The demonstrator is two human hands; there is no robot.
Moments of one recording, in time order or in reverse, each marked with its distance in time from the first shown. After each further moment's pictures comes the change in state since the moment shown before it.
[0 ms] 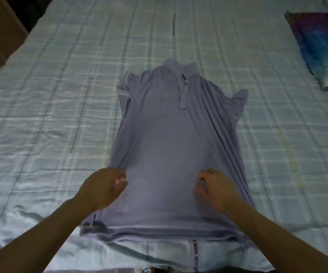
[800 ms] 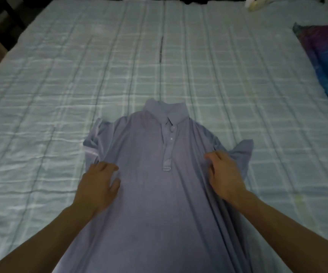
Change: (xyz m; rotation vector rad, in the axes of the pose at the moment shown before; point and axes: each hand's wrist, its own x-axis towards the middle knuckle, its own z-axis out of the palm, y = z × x) left_hand 0.260 0.038 -0.047 0.098 0.171 -0.148; right_hand 0.253 0.110 -0.106 0.191 0.320 -0.019
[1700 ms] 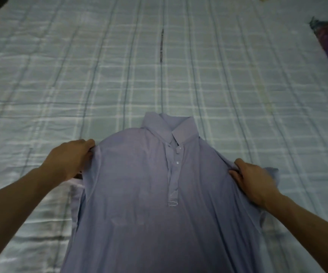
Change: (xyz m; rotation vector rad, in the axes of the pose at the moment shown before) left_hand 0.192 -0.100 -0.023 0.208 -0.162 0.038; right_hand 0.092 0.086 0.004 -0.194 -0.192 0.171
